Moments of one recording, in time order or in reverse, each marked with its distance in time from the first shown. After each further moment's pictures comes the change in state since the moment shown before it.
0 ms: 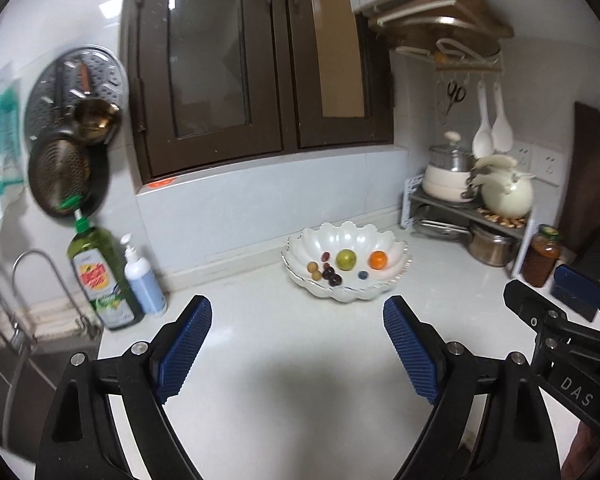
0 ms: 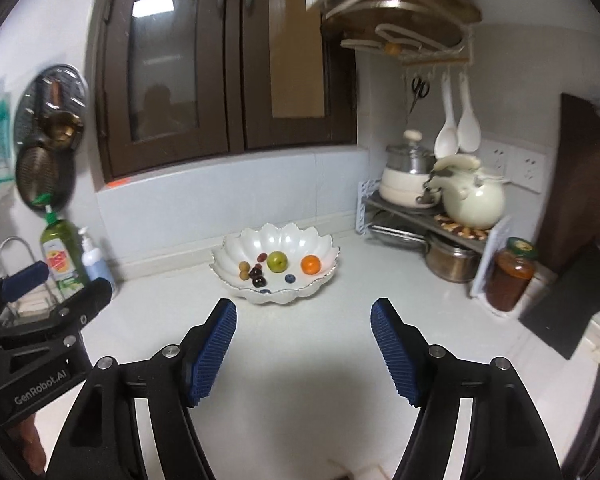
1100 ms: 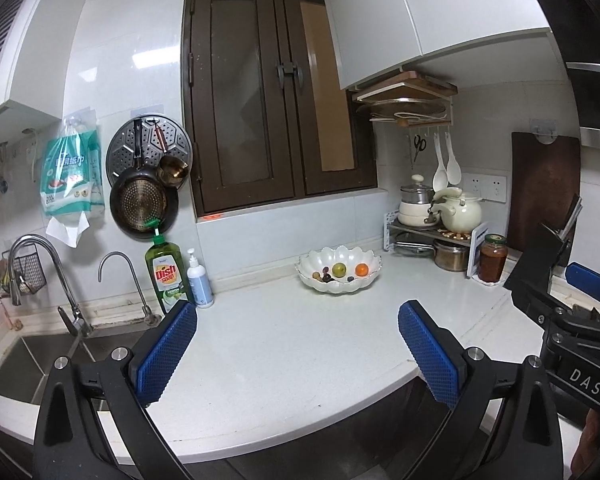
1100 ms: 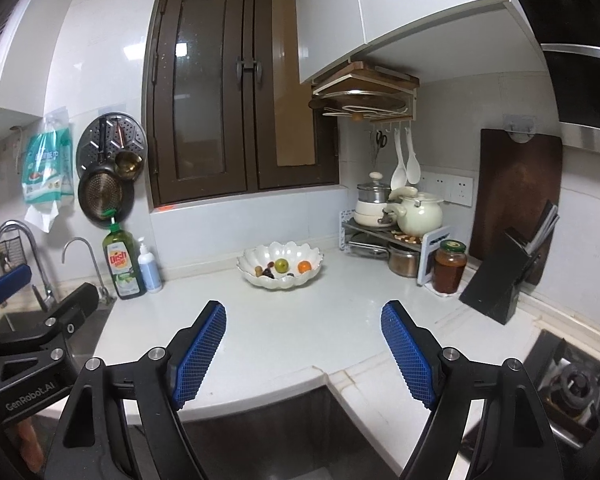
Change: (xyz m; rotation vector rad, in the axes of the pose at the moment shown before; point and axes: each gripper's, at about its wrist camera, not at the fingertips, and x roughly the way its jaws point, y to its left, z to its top) left arm -0.260 -0.010 -0.070 0.027 -0.162 0.049; right arm -0.258 -0.011 -0.073 0.012 -0.136 -0.009
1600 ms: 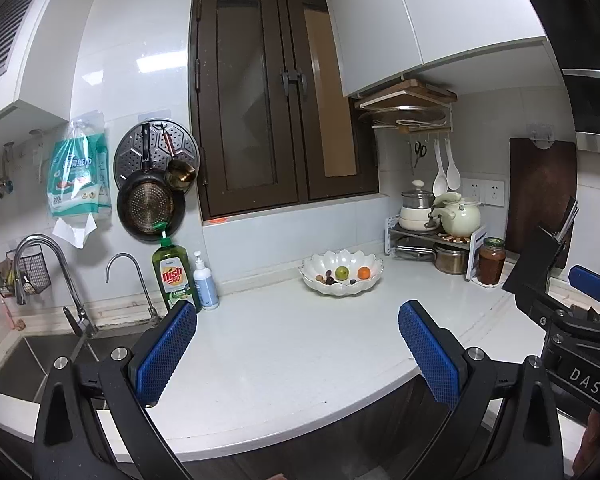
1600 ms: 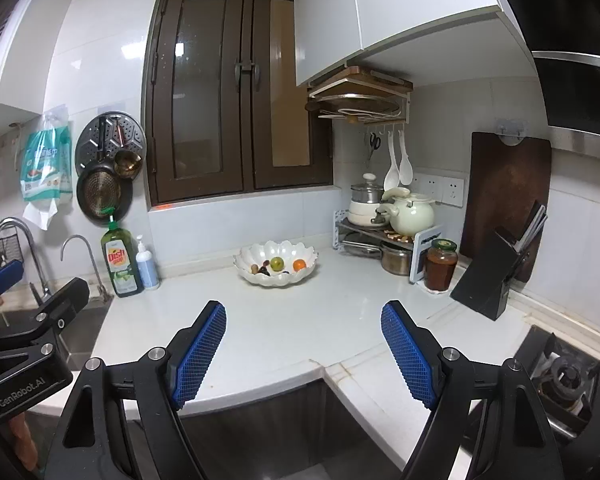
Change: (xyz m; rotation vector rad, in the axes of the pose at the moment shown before) left arm -0.019 0.007 -0.004 -0.006 -0.022 0.006; right arm -0.018 0.006 -0.005 -0.003 -0.005 -0.023
